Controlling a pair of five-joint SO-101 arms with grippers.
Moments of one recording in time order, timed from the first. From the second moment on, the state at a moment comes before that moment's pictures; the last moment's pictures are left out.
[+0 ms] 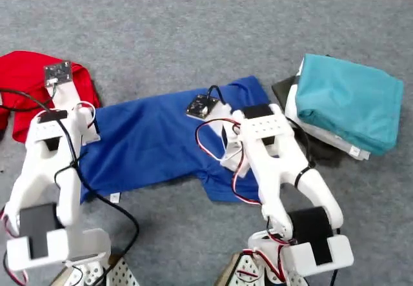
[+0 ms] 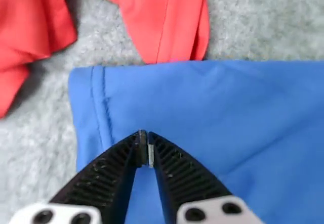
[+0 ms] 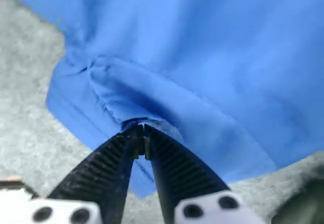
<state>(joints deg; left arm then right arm) -17.1 -5.6 40.3 39.8 -6.5 -15.9 -7.2 38.6 70.0 35.9</state>
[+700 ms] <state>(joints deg) -20.1 -1.5 38.3 36.0 -3.3 -20.5 -9.2 29.8 72.3 35.9</state>
